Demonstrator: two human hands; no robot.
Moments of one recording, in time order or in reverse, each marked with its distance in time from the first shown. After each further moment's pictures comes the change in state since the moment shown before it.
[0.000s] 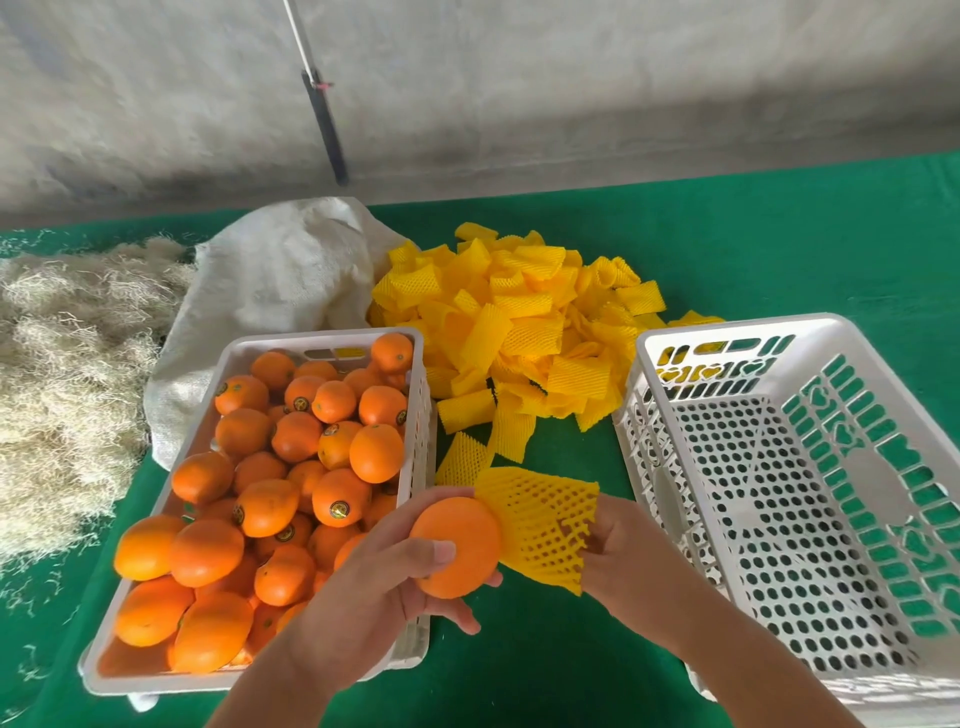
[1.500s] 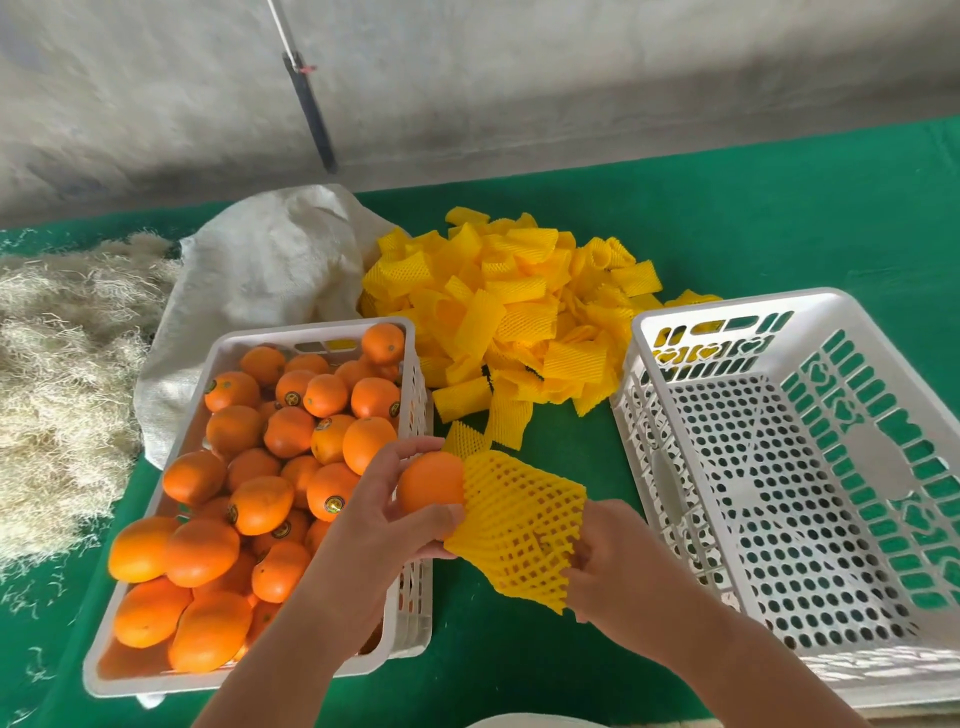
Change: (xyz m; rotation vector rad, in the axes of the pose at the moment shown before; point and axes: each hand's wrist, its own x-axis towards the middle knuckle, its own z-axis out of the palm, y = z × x) left_hand 0.020 0.009 0.000 0.213 0.268 0.096; right_hand -0.010 -0.008 0.008 -0.257 -0.005 -0.094
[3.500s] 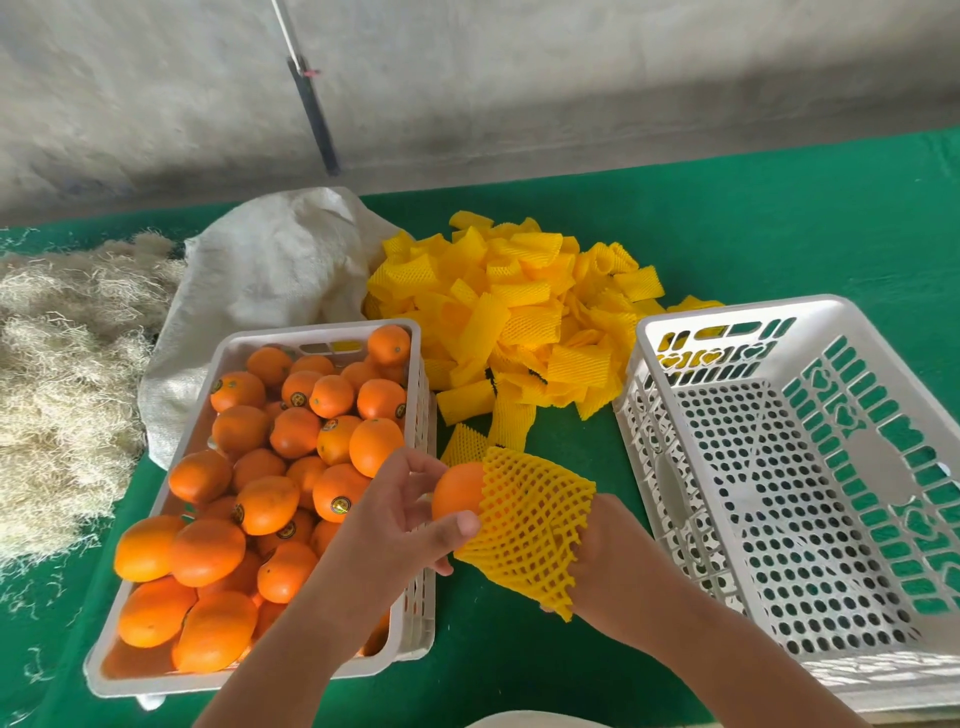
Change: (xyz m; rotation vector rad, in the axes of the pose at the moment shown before) left_hand -0.009 0.008 -0.001 0.310 -0.042 0.117; right_hand 0.015 0.016 0.015 -0.182 -0.070 0.035
